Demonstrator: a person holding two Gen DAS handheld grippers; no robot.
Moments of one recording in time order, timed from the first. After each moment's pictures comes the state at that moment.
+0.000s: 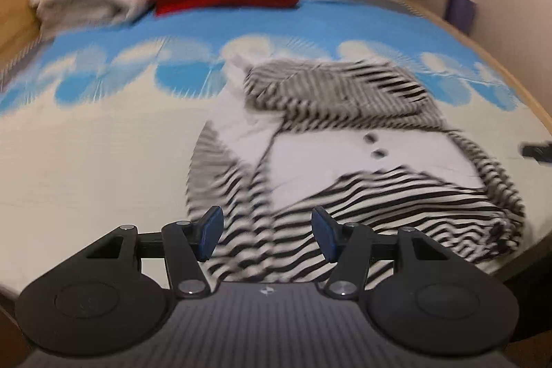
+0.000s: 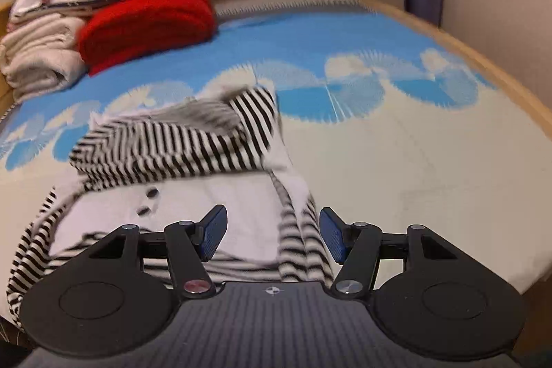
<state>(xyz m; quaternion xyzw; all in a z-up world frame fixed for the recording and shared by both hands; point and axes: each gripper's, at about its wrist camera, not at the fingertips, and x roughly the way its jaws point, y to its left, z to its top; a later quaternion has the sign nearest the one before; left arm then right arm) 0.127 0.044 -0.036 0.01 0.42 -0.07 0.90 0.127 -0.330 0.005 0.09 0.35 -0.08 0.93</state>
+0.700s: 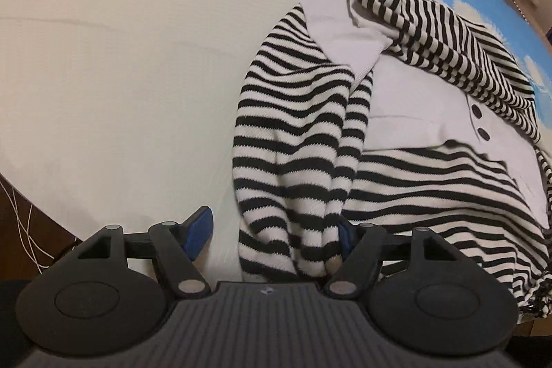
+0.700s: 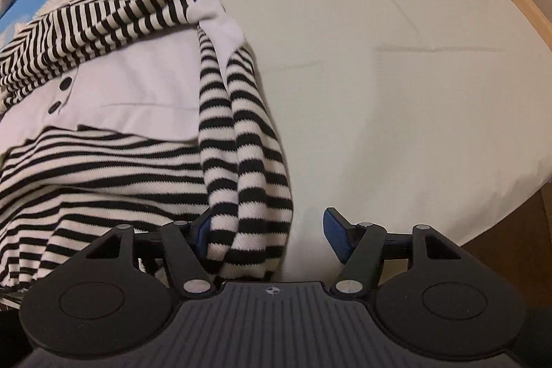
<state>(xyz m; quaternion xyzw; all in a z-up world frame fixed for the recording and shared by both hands) 0.174 0.065 -0.113 -0.09 0.55 0.06 0.83 0.146 -0.358 -0.080 0.10 0.54 -0.14 0.83</state>
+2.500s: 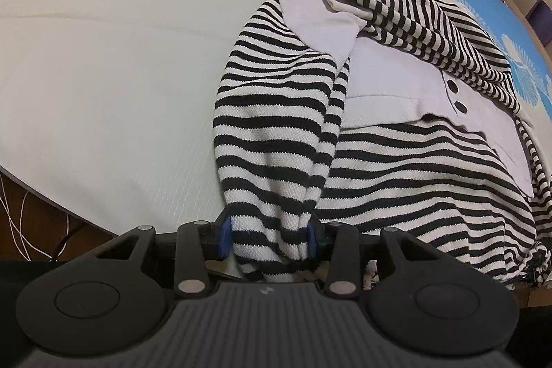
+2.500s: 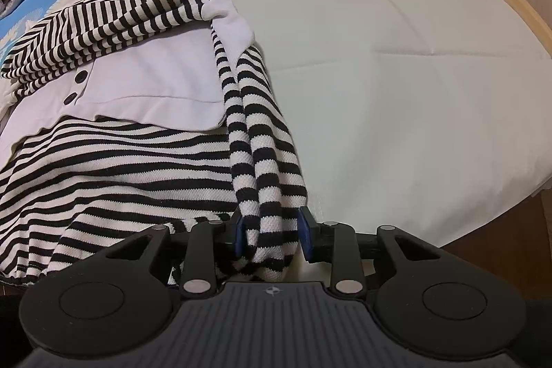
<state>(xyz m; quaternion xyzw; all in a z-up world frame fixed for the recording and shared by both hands) 0.160 0.069 -0.107 -0.08 0.56 0.01 0.83 0.132 -0.348 -0.077 0.09 0.53 -0.12 0.84</state>
